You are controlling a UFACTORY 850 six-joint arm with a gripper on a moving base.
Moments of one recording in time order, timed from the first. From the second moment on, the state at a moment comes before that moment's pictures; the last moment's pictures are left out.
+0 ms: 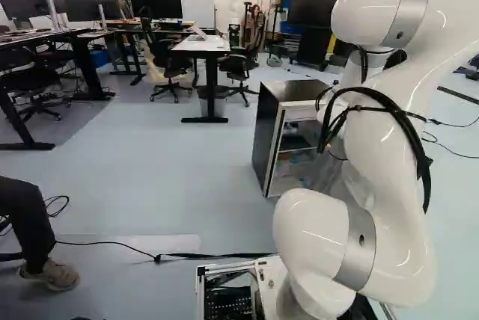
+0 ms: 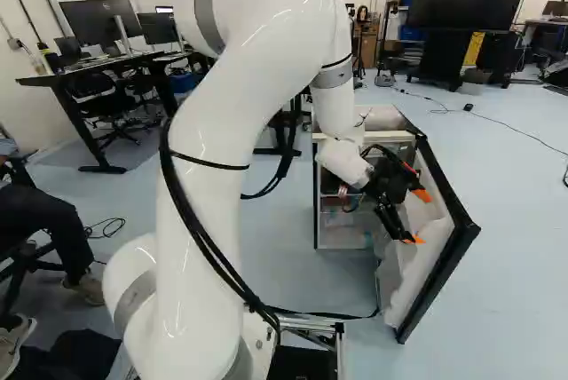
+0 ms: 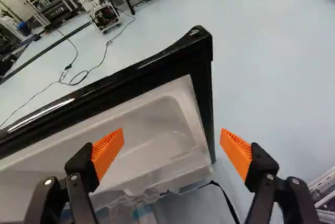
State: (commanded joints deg) arm -33.4 -33.2 -51.2 81.7 52.2 0.0
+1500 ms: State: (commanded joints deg) arm -25.4 -18.7 -29.2 67.9 53.7 0.0
